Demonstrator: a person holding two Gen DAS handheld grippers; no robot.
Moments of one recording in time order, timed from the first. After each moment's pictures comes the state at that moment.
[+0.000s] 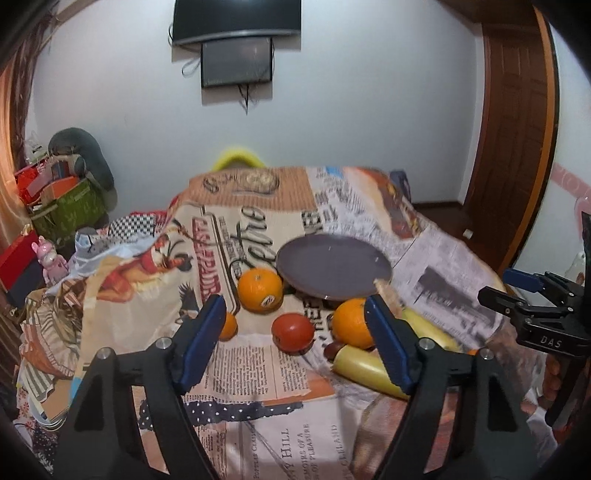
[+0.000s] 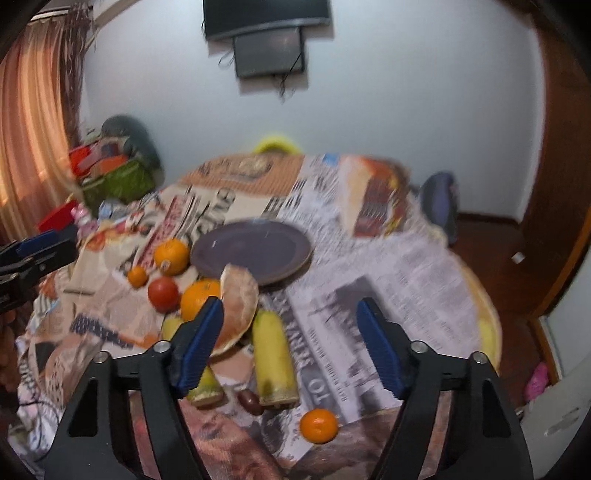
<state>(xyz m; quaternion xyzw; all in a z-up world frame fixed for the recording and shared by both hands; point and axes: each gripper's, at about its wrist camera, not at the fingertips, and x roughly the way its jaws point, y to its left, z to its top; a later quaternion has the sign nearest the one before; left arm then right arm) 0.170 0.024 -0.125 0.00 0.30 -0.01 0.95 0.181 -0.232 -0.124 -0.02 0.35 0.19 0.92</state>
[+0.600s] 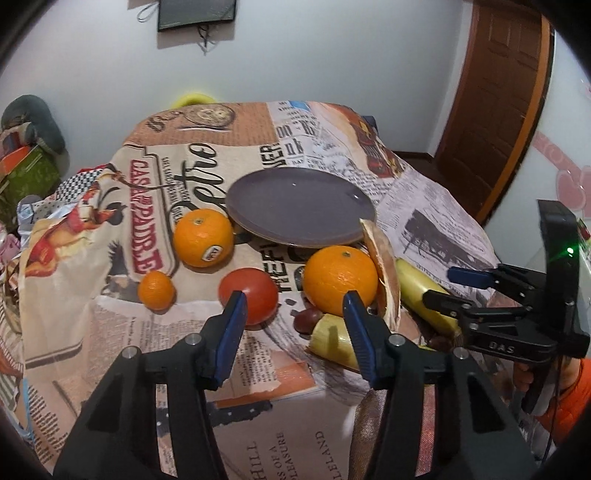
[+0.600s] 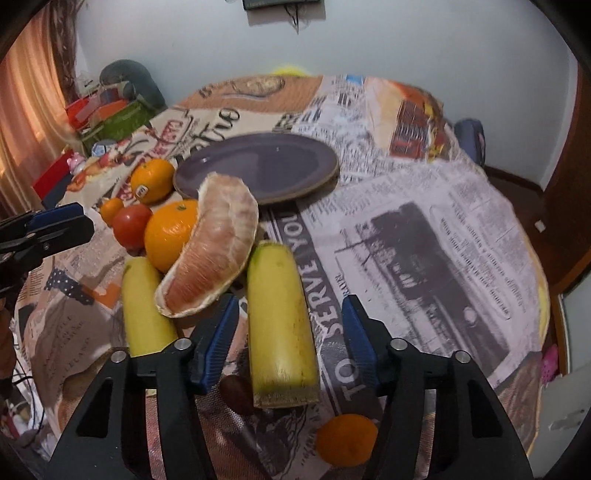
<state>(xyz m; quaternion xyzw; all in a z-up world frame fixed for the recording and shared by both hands) 0.225 0.011 -0.189 -0.01 0.40 -0.09 0.91 0.222 -0.210 -0.189 -0.04 0.45 0.21 0.87</state>
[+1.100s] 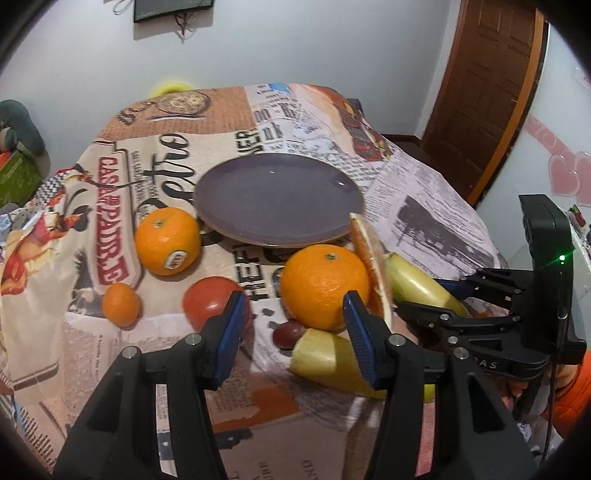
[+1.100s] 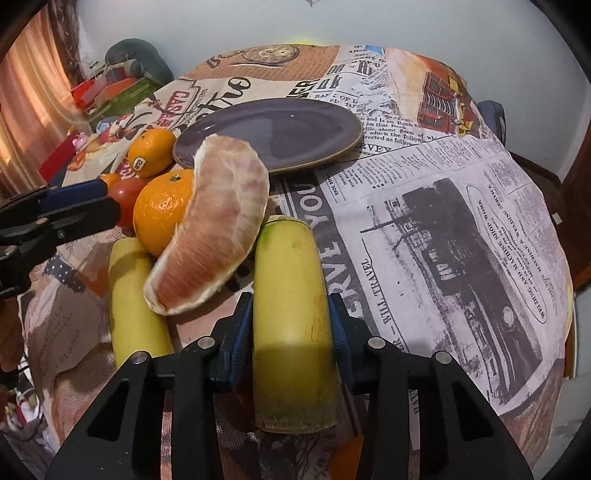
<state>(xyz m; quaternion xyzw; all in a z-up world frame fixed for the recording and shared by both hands) 0.255 -0.007 -0.205 0.00 0.43 -0.13 0.89 0.233 -0.205 -0.206 -0.04 0.48 0.24 0.84</state>
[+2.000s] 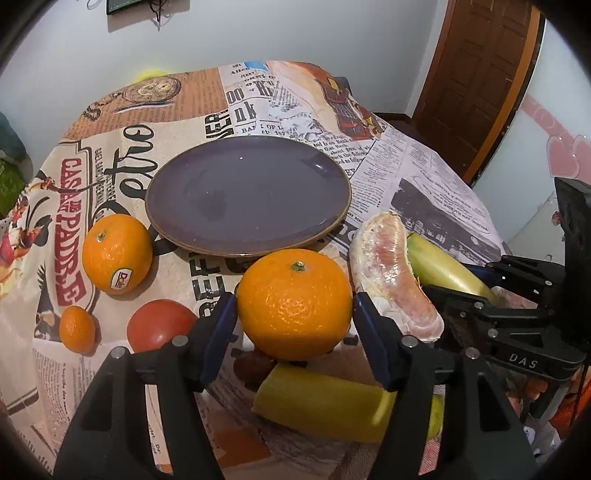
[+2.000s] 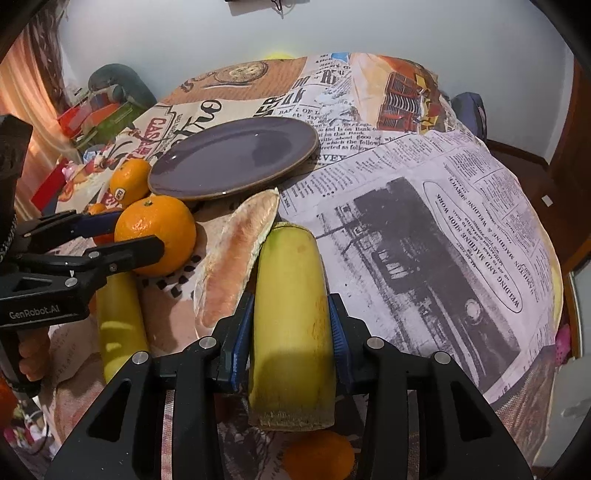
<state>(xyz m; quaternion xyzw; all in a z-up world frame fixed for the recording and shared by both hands) 0.288 -0.033 -0.227 0.01 0.46 -0.15 0.87 0.239 -0.231 -0.196 -0.01 0.47 0.21 0.86</state>
